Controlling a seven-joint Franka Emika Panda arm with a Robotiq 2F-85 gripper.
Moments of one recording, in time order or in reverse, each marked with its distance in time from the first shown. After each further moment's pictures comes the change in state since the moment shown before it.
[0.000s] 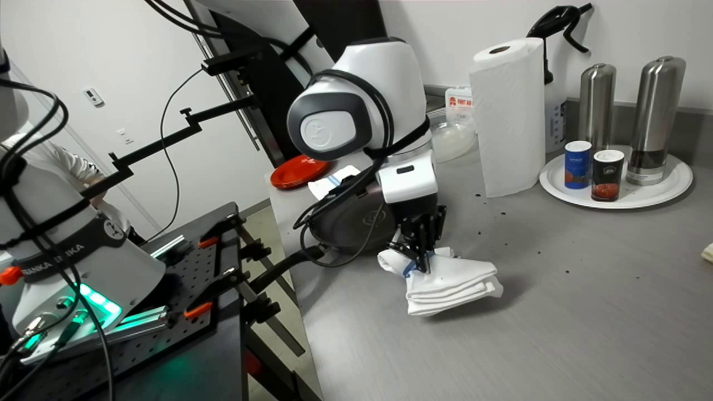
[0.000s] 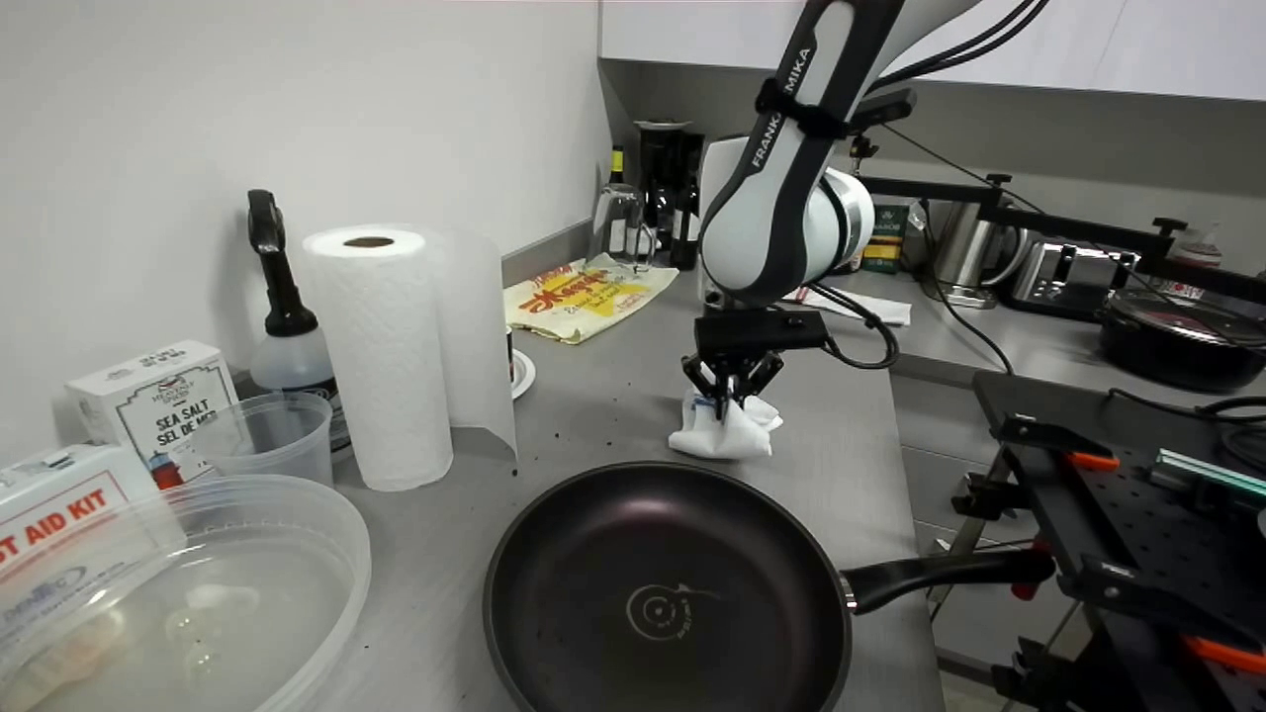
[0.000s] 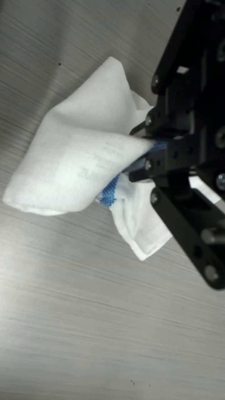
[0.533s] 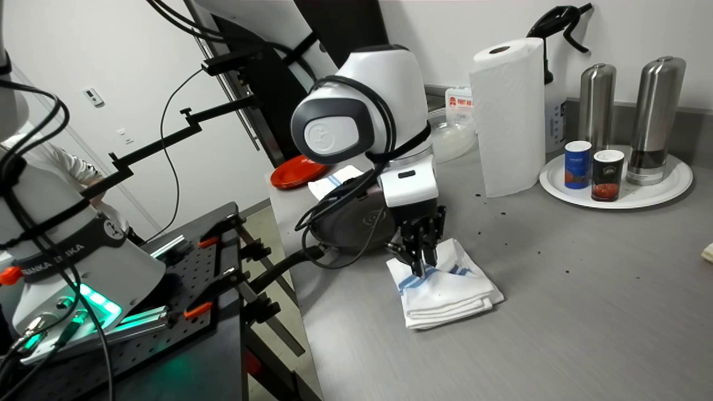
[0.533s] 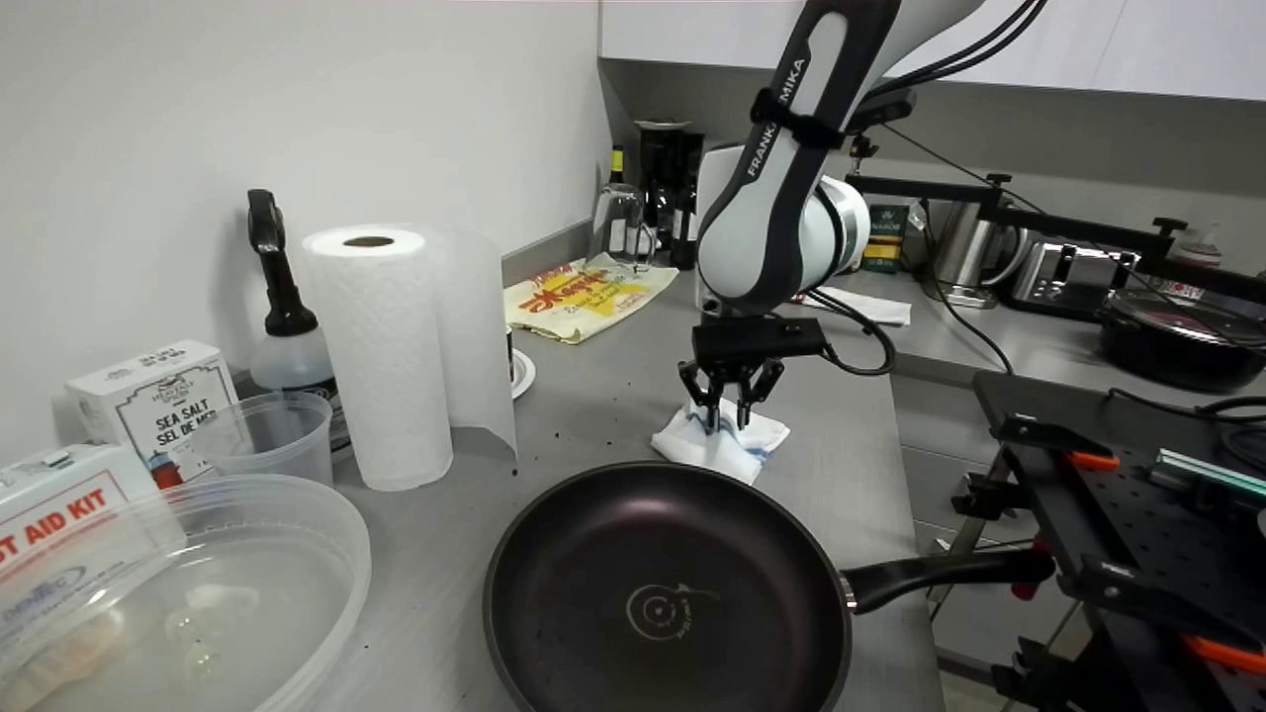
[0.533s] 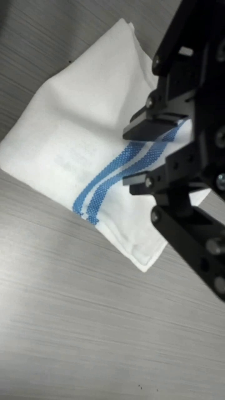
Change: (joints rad) arm -0.003 0.019 0.011 0.013 0.004 -0.009 -0.002
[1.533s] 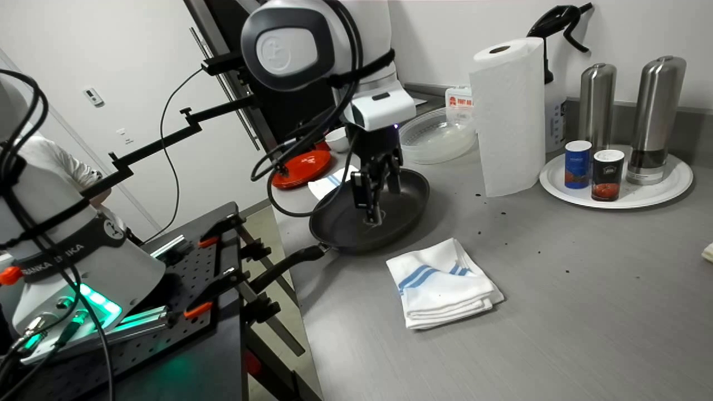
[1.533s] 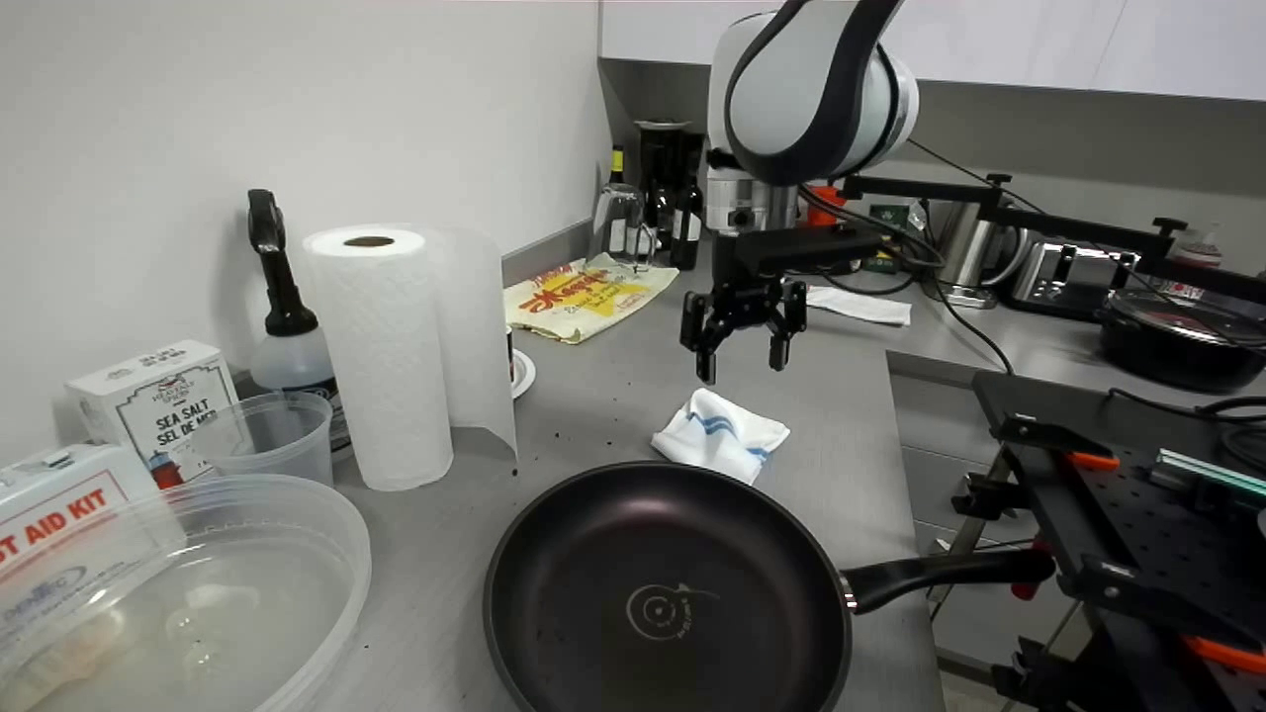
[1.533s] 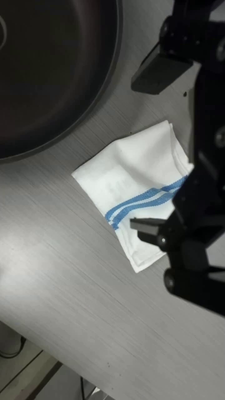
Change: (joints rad) arm 0.004 -0.330 0.040 -0.170 -0.071 -0.198 -0.274
